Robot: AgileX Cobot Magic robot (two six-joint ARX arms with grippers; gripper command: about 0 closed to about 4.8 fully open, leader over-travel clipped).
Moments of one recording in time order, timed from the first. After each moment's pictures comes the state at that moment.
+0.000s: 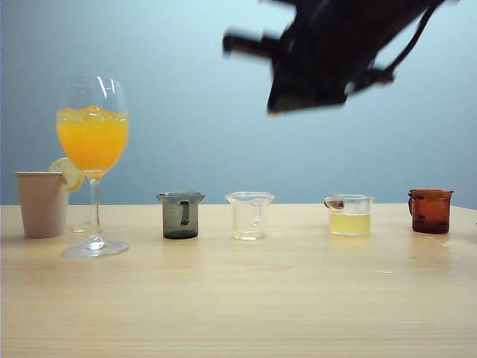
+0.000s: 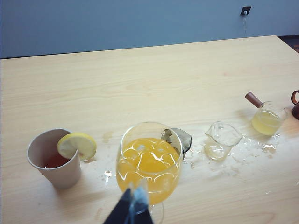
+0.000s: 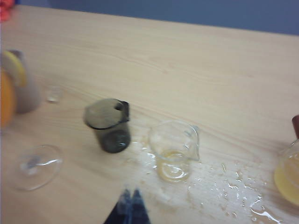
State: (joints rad) left arm -0.30 0.71 0.92 -0.52 0.03 -0.03; right arm 0.82 1.31 0.70 0.31 0.35 0.19
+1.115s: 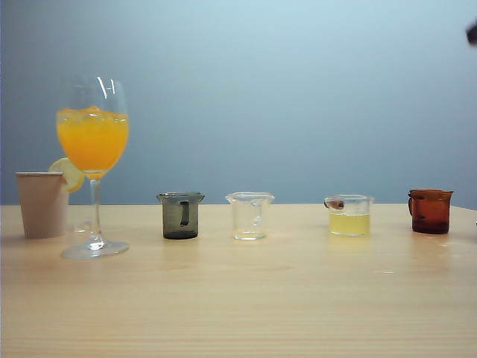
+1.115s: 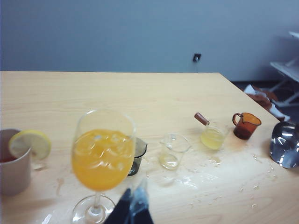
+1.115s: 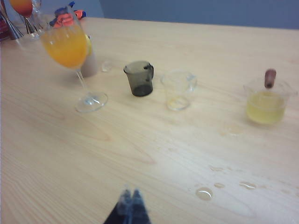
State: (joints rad) left arm -0.33 0.34 0.61 -0.38 0.15 -0.16; right arm 0.82 0.11 0.32 -0.41 0.16 0.18
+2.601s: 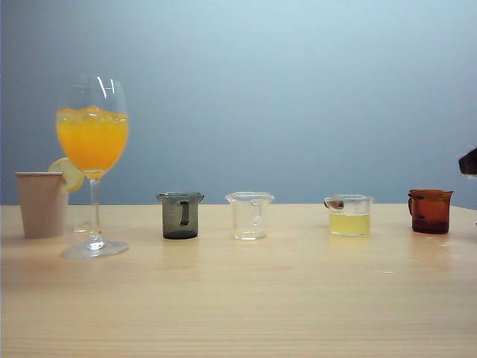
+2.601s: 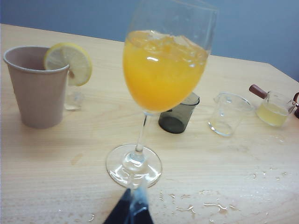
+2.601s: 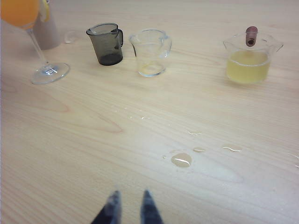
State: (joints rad) left arm -0.33 0.00 0.01 -0.09 0.00 -0.19; right arm 0.81 0.00 0.04 -0.27 0.25 0.17
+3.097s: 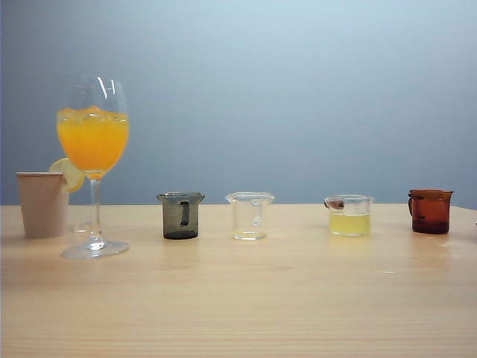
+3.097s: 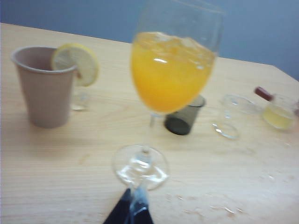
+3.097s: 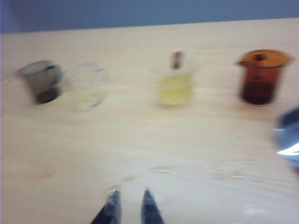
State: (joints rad) left arm -0.28 0.00 0.01 -0.09 0.01 -0.19; right arm 0.55 0.00 0.00 -0.15 0.22 0.17
